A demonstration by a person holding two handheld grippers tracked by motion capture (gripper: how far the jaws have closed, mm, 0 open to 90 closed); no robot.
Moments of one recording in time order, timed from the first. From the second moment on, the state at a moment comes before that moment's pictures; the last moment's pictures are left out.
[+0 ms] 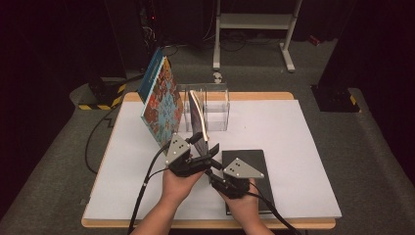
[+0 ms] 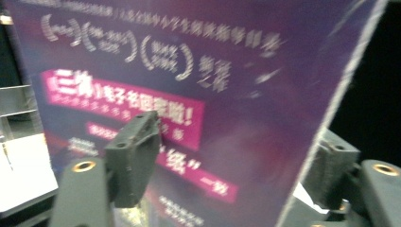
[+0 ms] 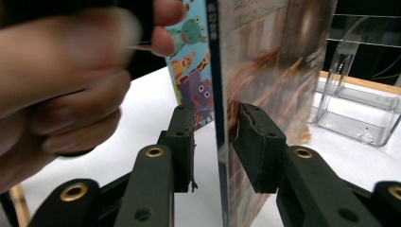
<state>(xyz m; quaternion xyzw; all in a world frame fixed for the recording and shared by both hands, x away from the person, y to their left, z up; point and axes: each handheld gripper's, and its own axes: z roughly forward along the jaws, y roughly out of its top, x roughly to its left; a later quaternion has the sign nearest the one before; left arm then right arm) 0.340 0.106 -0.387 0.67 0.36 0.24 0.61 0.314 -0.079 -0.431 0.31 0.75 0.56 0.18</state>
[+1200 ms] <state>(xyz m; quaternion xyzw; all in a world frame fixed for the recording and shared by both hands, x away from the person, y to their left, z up) 0.317 0.143 -0.381 0.68 0.34 0.32 0.56 0.314 -0.213 -0.460 0.41 0.71 0.52 0.24</state>
